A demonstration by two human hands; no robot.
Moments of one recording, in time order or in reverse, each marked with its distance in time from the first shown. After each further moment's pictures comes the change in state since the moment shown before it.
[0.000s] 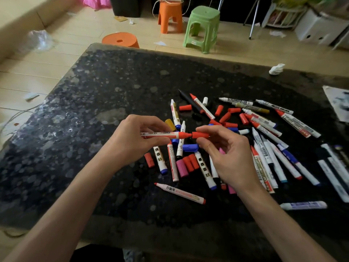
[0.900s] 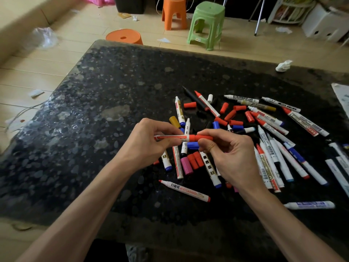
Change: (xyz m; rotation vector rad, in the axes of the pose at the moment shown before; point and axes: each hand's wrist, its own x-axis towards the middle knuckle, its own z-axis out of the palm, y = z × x) left_hand -0.002 -0.003 0.022 -0.009 0.025 -0.028; right_hand -0.004 0.000 0.006 0.020 -0.016 -0.006
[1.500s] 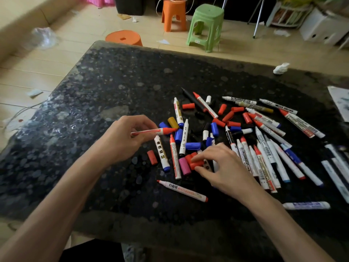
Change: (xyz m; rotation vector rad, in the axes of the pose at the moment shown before) left_hand 0.001 -0.024 -0.037 0.096 -0.015 -0.063; right_hand -0.007 0.024 -0.008 -0.577 -0.348 0.008
